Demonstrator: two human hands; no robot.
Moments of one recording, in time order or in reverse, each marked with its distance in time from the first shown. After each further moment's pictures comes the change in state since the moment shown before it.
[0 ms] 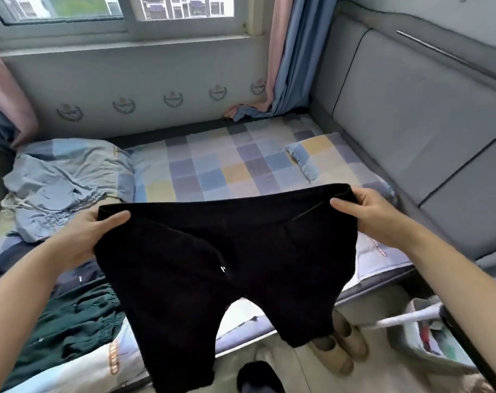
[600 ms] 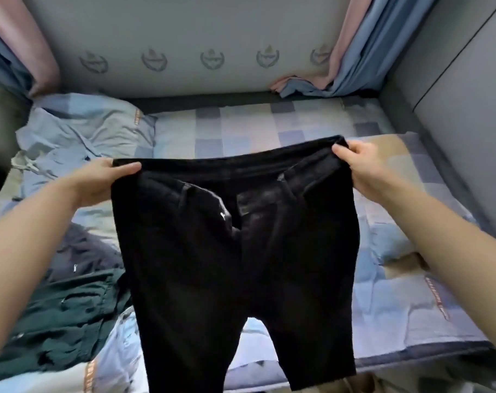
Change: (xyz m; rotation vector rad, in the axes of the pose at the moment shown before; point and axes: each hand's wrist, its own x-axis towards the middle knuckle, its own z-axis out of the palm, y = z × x) left_hand 0.244 0.017 -0.021 -0.006 0.160 -0.113; right_hand 0.351 0.009 0.016 -0.102 0.090 -0.005
